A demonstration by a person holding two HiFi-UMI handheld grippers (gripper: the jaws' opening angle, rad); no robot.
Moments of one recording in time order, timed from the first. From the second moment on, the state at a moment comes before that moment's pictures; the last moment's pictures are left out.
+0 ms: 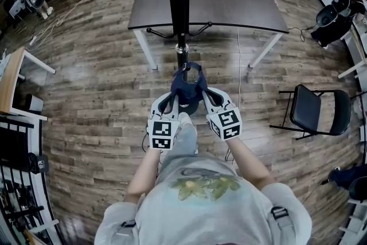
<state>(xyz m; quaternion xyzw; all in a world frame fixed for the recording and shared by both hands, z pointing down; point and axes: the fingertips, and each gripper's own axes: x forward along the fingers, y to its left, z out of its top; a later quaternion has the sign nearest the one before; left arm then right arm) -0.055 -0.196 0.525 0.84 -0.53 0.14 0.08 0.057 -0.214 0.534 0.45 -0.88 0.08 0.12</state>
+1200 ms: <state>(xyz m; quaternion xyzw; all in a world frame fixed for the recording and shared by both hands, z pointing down) -0.038 -0.140 0.501 0.85 -0.51 0.10 0.12 0.070 -0.154 0.512 0.47 -0.87 0.09 0.08</state>
